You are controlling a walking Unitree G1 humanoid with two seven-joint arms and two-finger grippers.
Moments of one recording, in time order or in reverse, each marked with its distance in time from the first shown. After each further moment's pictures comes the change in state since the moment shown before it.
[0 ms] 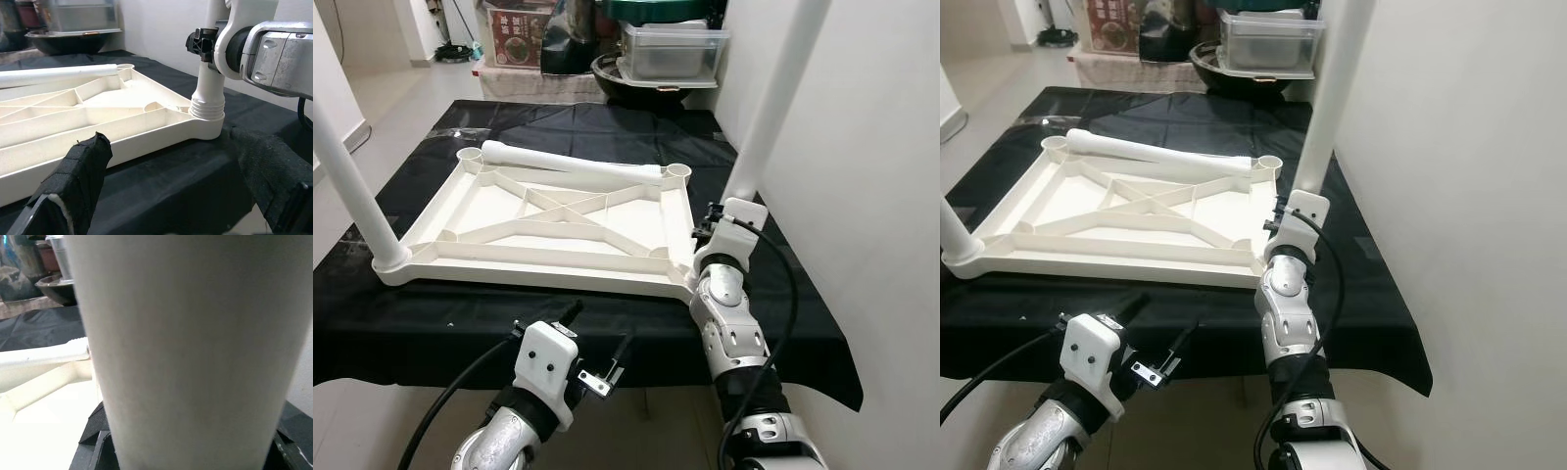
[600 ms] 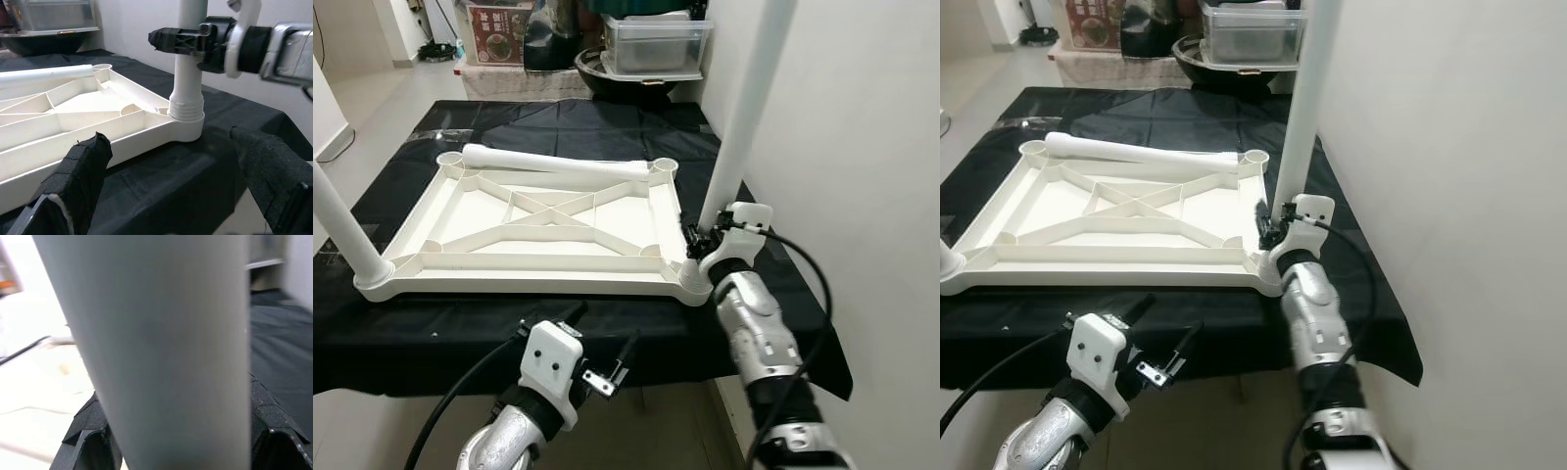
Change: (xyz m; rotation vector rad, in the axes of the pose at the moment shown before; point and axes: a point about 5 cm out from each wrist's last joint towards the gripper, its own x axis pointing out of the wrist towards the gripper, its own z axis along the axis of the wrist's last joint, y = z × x) left arm 0.005 -0.002 -0.002 -0.008 -0.001 -0.028; right arm 0.011 -0.027 0.009 0.067 0.034 0.762
